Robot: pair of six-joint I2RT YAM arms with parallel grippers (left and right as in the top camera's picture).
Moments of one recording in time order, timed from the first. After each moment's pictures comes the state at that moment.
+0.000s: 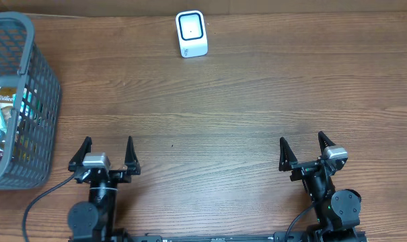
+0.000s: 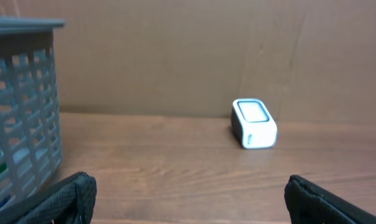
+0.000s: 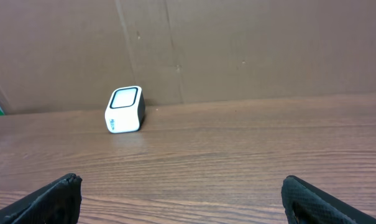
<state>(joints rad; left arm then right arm) 0.08 0.02 0.14 -0.11 0.10 -0.07 0.15 0.01 0.02 -0.03 -0.04 0.15</state>
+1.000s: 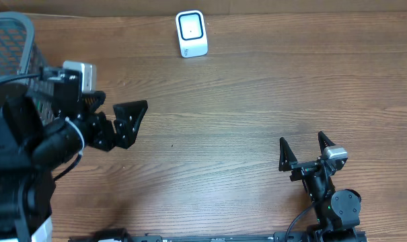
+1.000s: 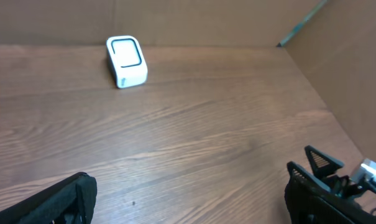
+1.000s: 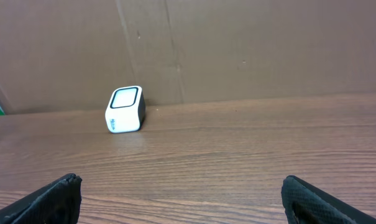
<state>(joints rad) 0.08 1.08 1.64 -1.19 0.60 -0.06 0.15 0.01 0.02 -0.03 -0.04 0.15</state>
